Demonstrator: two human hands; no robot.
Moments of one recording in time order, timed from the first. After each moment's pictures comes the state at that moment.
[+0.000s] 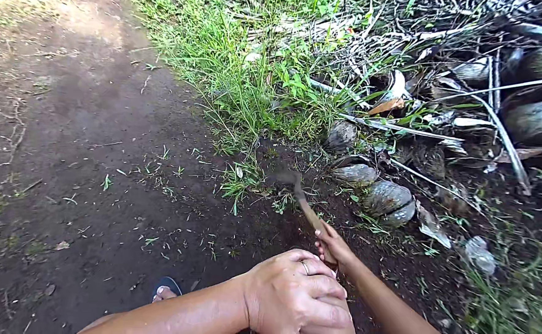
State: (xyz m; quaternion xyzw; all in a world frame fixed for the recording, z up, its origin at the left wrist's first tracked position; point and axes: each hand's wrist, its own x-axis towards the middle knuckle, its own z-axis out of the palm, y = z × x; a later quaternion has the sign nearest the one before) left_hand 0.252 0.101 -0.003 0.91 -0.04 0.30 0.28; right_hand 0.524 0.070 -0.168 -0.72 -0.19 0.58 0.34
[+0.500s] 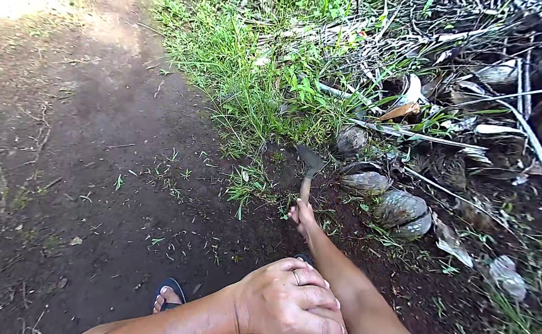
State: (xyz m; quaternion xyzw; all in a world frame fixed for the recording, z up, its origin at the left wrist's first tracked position) left_hand 0.244 0.103 -0.004 0.92 -0.02 0.31 0.26; right_hand 0.464 0.207 -0.214 -0.68 -0.07 0.52 0.51
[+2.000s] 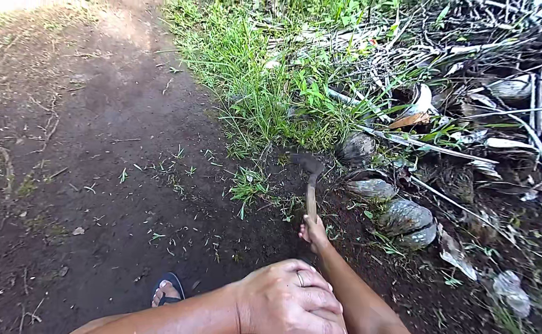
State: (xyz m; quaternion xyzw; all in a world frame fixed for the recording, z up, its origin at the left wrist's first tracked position) left_hand 0.242 0.105 -0.003 0.91 -0.01 0.31 0.26; right_hand 0.480 0.167 -0.218 -0.71 -0.11 0.55 0.44
